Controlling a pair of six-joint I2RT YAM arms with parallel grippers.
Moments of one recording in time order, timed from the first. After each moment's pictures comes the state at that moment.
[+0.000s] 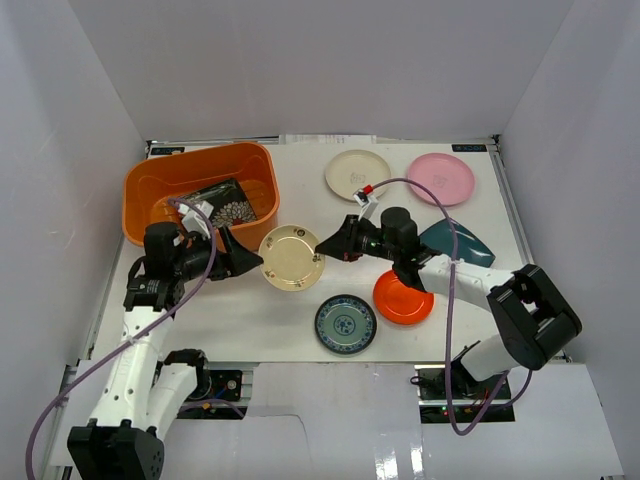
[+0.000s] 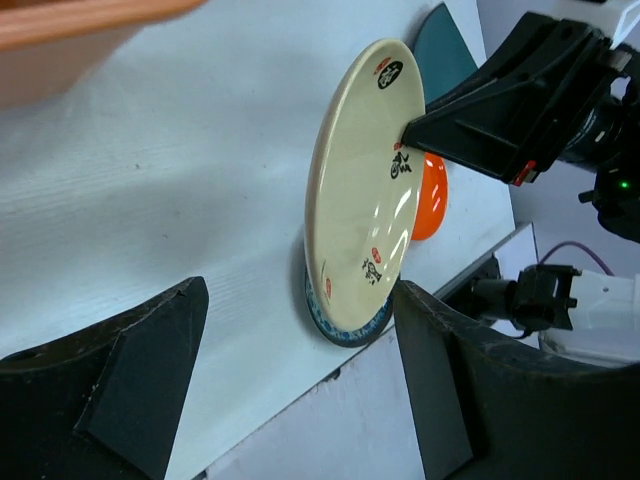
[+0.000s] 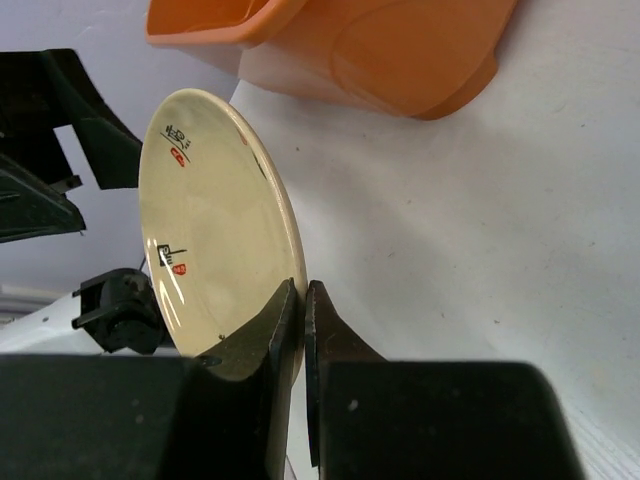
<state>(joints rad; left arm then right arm) -0.02 0.78 0.71 -0.49 0.69 -0.42 0.67 1.47 0.71 0.53 -0.50 0.73</state>
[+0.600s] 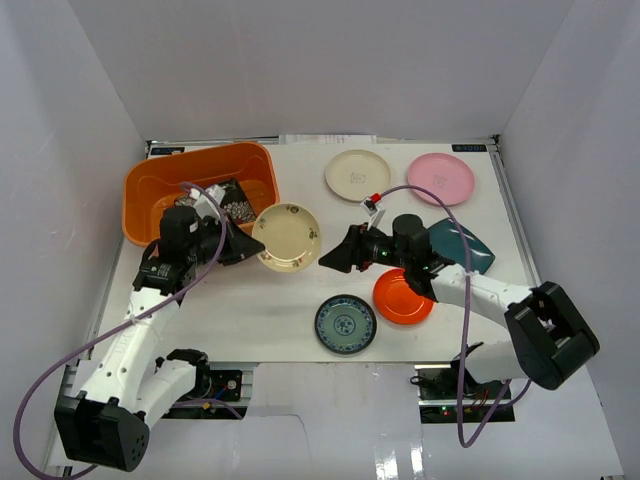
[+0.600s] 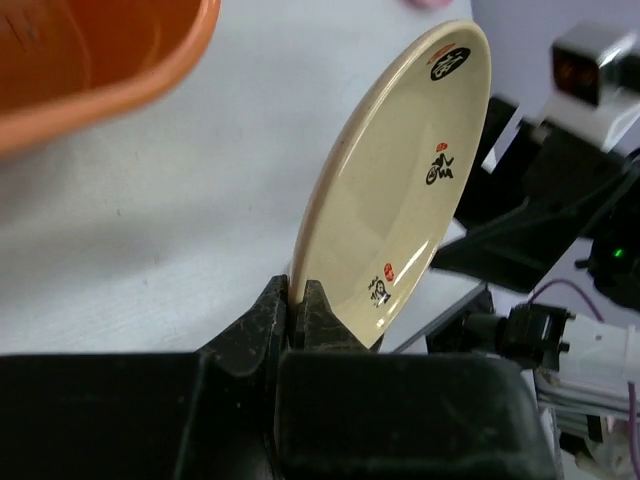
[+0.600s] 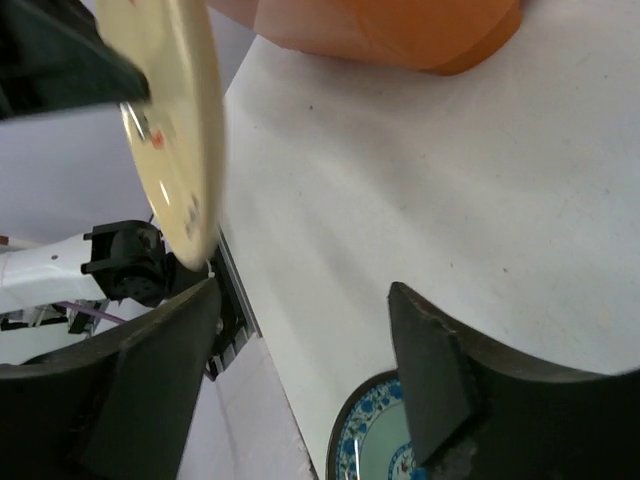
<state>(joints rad) -0.18 0.90 0.76 -0.40 0.54 -0.53 0.65 1.36 0.63 0.50 -0.58 0.70</state>
